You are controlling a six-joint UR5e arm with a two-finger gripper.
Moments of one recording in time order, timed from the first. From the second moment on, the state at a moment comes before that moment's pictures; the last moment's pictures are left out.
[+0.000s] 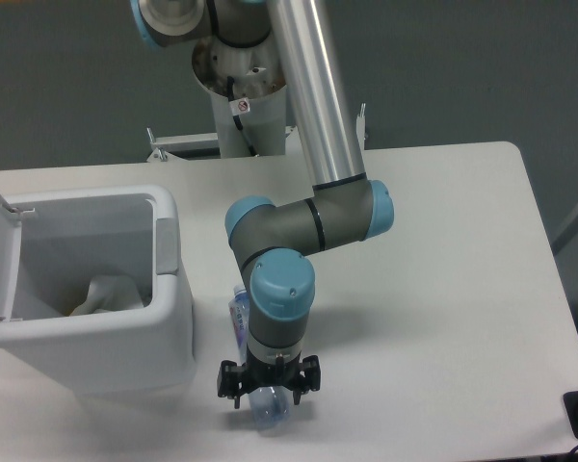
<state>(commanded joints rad) 2.27 -2.25 -1.50 -0.73 1.42 0.19</state>
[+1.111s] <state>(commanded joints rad) 2.35 -2.14 -1.40 -0.68 1.36 0.18</state>
